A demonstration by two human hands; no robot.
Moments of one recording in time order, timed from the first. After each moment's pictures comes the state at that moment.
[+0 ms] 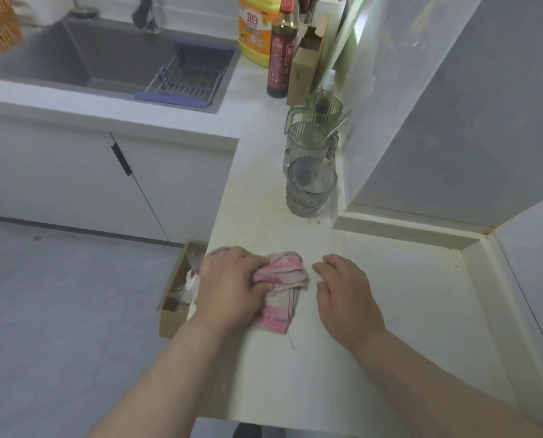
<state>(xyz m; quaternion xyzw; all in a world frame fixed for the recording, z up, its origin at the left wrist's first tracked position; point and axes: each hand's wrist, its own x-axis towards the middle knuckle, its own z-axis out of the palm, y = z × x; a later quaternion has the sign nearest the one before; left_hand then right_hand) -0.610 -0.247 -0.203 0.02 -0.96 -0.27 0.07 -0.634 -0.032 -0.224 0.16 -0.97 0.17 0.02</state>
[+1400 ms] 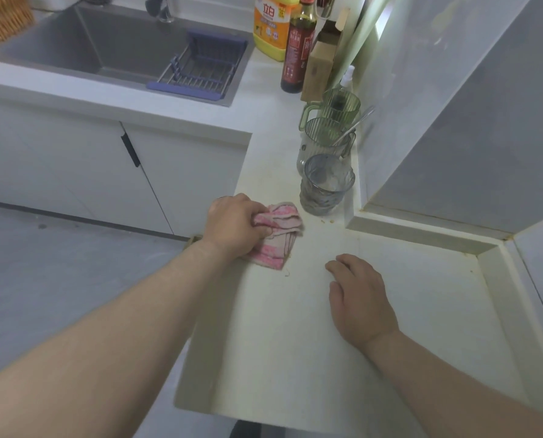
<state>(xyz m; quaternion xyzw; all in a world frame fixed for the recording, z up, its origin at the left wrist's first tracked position) -0.690 -0.286 -0.192 0.04 -0.96 -0.27 0.02 -0.633 -0.034 -0.227 0.16 -0.97 0.16 0.04</state>
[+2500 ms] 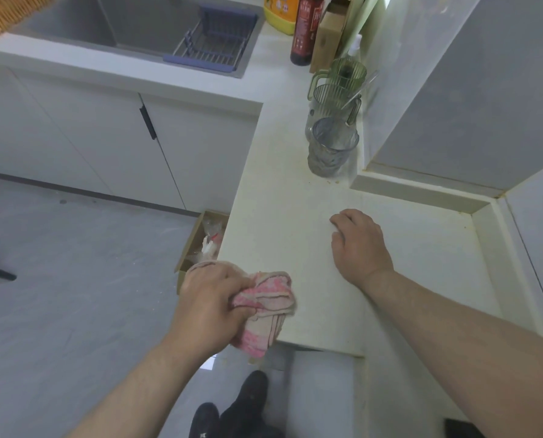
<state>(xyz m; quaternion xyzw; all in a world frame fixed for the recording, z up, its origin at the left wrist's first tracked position) -0.474 -0.281 -0.206 0.01 -0.95 -0.31 0.06 -0.627 -0.039 -0.214 0.15 -0.98 0.15 0.01</state>
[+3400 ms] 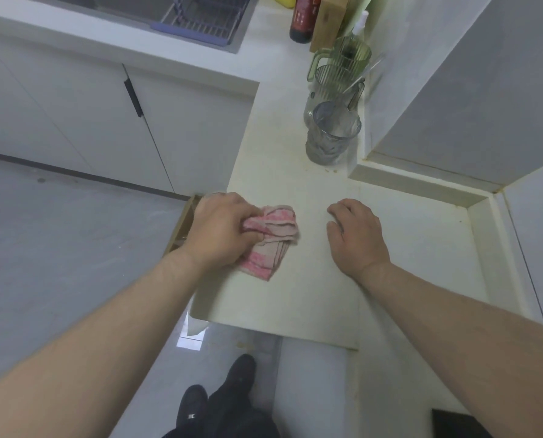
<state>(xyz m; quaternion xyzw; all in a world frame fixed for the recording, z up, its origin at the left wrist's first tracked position) -0.577 -0.292 -0.203 -0.02 -0.96 -0.27 0.03 -0.631 -0.038 -0.213 0.15 -0.98 0.16 0.00</state>
